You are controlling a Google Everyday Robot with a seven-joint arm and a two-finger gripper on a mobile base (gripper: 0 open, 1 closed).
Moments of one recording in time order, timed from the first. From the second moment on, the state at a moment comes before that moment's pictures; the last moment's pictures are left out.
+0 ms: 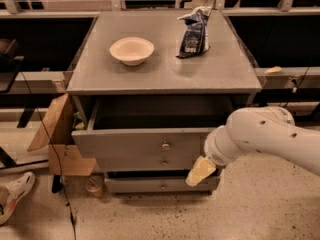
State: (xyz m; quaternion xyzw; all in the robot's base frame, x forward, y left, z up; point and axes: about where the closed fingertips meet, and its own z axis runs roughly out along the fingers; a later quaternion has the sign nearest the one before) arm 0.508 -0.138 0.665 -0.49 0.84 0.03 0.23
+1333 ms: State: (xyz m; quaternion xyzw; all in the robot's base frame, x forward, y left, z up) arm 0.627 -0.118 0.669 -0.50 0.84 -0.01 0.22
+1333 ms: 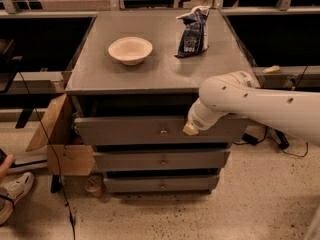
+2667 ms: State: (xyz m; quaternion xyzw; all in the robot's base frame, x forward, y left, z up) arm 0.583 -0.152 0.679 -0.50 0.84 0.02 0.21
